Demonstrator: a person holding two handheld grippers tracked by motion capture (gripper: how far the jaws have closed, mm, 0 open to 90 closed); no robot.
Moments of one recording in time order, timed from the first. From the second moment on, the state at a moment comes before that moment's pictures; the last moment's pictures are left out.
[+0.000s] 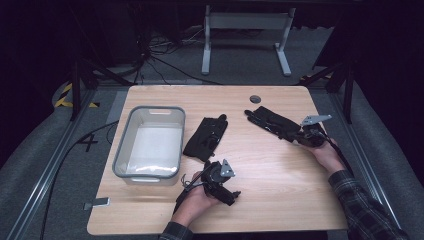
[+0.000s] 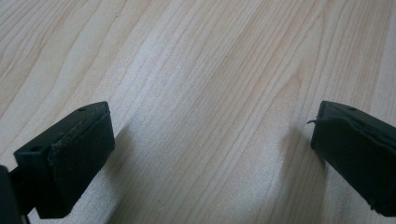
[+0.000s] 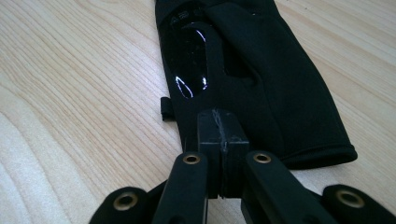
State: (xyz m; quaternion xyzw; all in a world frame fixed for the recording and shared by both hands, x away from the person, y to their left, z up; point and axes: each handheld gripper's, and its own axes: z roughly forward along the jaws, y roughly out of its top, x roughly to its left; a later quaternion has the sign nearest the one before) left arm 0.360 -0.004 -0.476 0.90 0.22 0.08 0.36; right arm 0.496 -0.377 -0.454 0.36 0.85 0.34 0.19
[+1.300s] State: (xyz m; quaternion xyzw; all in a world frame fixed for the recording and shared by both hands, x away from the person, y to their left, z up) left arm 0.360 -0.003 -0.476 0.90 0.22 0.08 0.36; right arm 0.406 -0.372 -0.450 0.26 0.90 0.34 0.08
